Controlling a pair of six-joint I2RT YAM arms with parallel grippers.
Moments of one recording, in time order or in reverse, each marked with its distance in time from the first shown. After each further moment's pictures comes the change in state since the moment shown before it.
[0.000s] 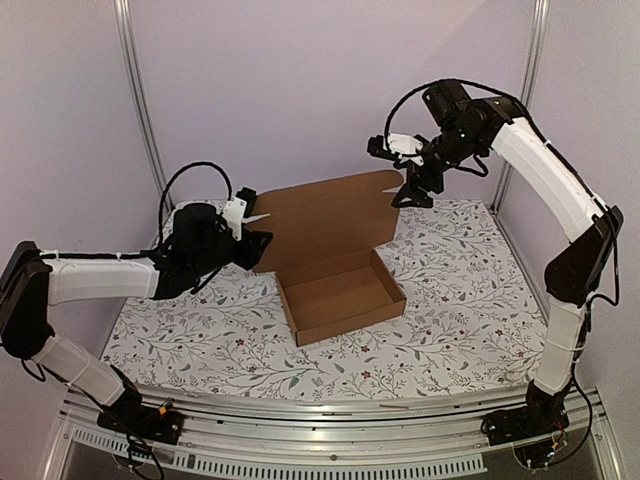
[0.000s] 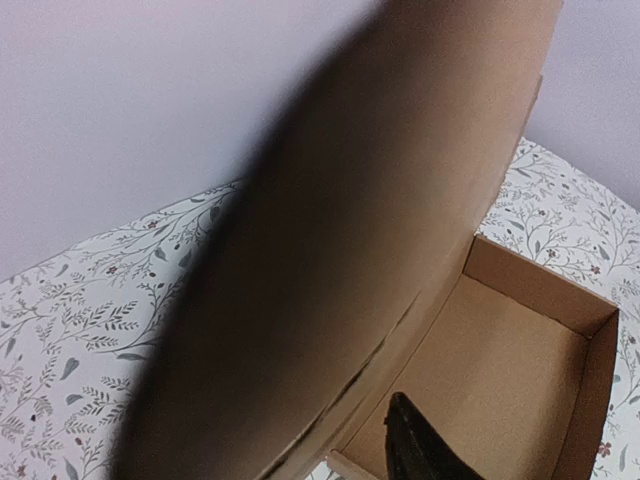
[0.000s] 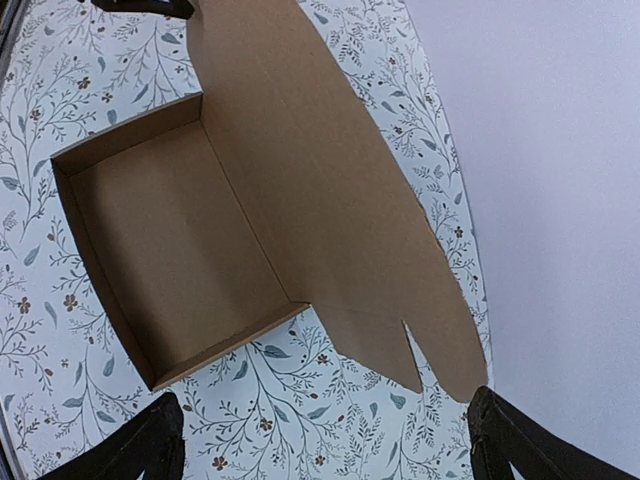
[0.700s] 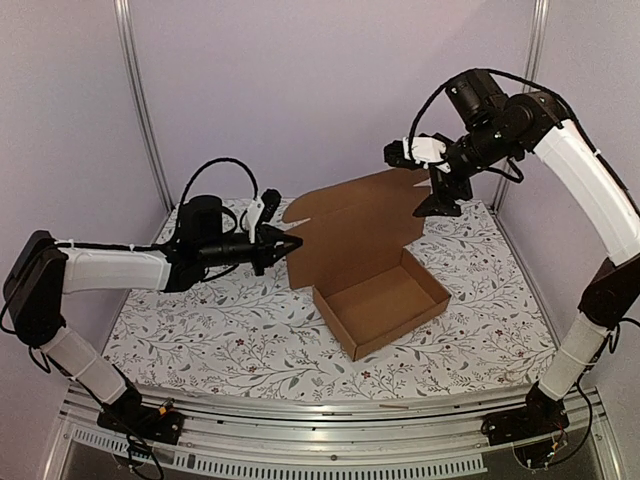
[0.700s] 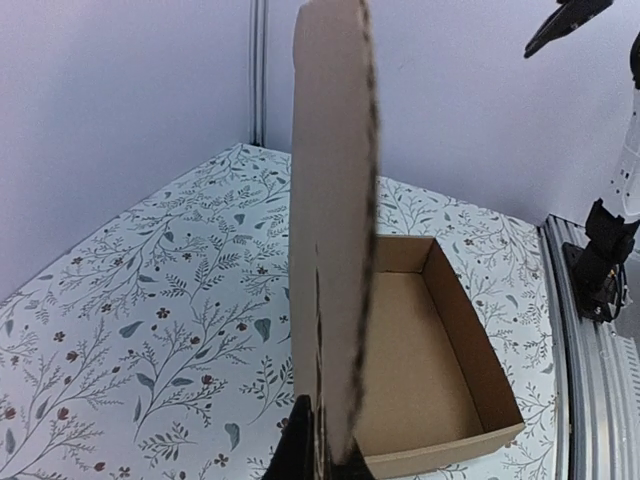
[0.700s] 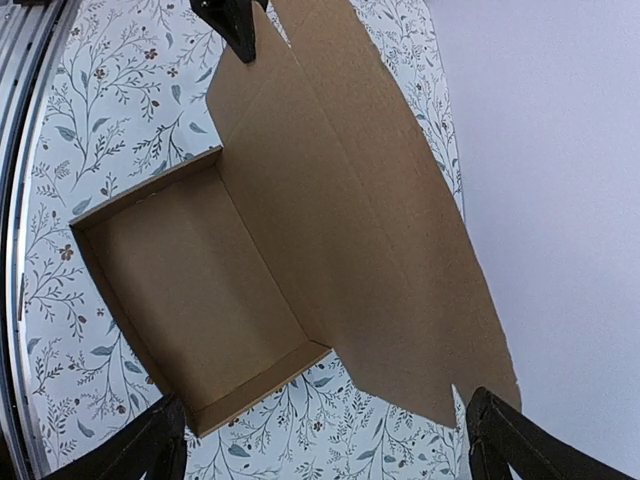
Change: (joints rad) left arm 0.009 0.101 0.067 0.139 0.601 0.046; right arm 0.080 -0.234 -0.153 -0.085 0.031 -0.085
